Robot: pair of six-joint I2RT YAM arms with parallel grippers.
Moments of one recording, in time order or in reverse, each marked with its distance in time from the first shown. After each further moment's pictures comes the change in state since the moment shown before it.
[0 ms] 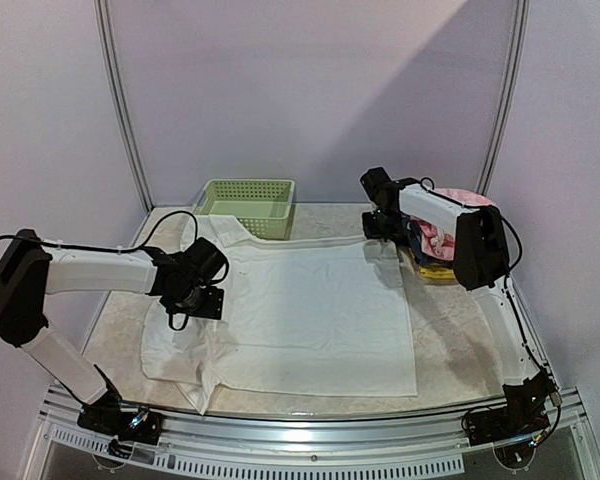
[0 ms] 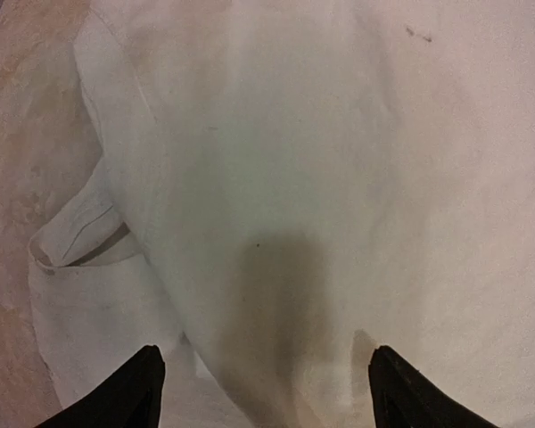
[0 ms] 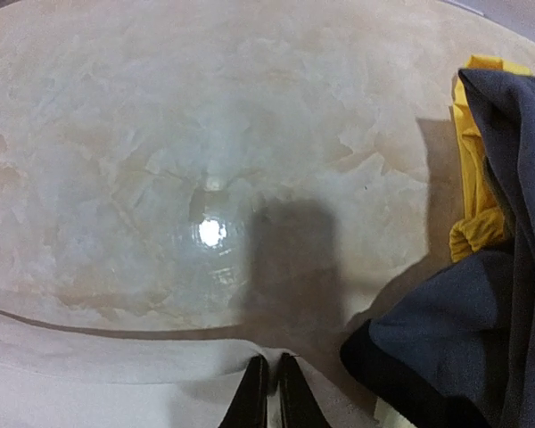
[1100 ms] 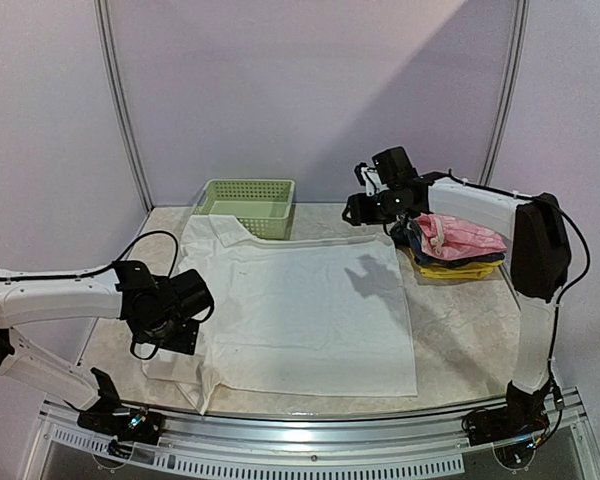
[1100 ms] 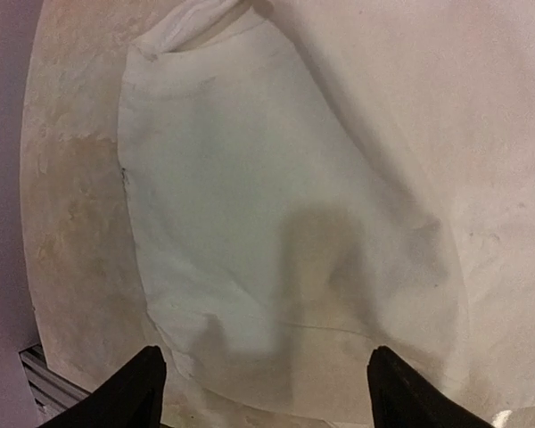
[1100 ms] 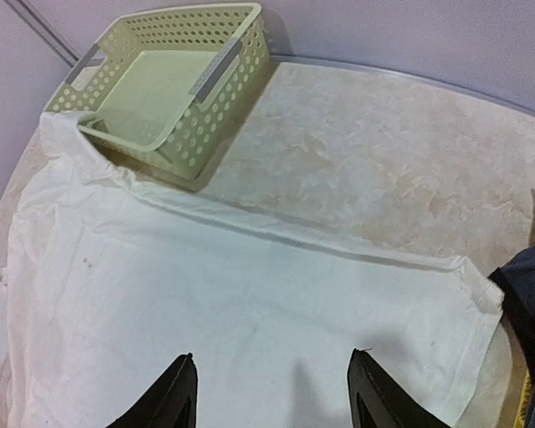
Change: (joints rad) left arm -0.212 -0.275 -0.076 -0.494 -0.037 -0.254; right arm 0.087 -0.516 -0.572 0.408 -0.347 -0.037
